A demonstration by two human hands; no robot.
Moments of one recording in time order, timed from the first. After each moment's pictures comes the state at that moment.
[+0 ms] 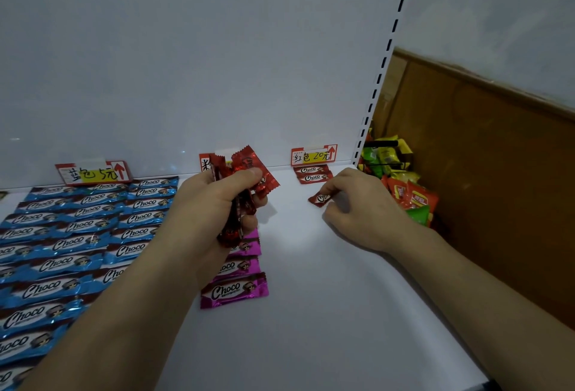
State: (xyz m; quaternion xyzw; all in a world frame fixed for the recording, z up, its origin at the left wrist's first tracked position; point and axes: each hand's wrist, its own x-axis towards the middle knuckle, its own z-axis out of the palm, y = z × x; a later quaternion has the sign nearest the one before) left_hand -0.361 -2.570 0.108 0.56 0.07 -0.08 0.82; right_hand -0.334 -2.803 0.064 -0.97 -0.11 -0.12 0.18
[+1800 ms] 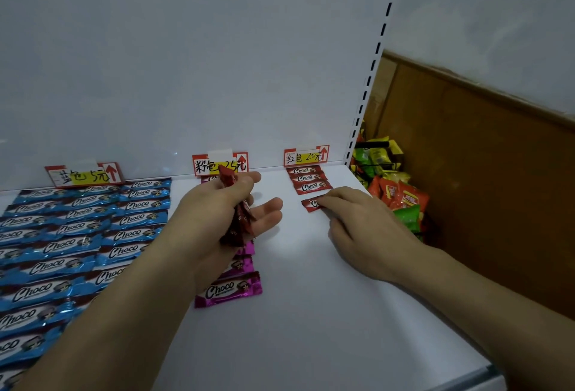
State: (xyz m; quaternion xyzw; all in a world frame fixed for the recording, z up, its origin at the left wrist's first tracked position) left_hand -0.366 -2.579 0.112 0.52 0.10 -0.15 0.84; right_hand -0.369 -2.809 0.054 -0.98 -0.15 -0.12 0.09
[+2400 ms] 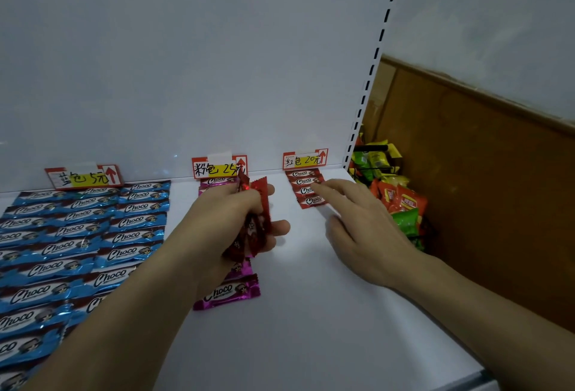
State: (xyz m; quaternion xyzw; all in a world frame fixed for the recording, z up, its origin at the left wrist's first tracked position) left_hand -0.374 -2.582 0.115 0.61 0.07 -0.17 0.77; right_hand -0.373 -2.803 0.054 -0.97 -0.14 -0.16 0.14
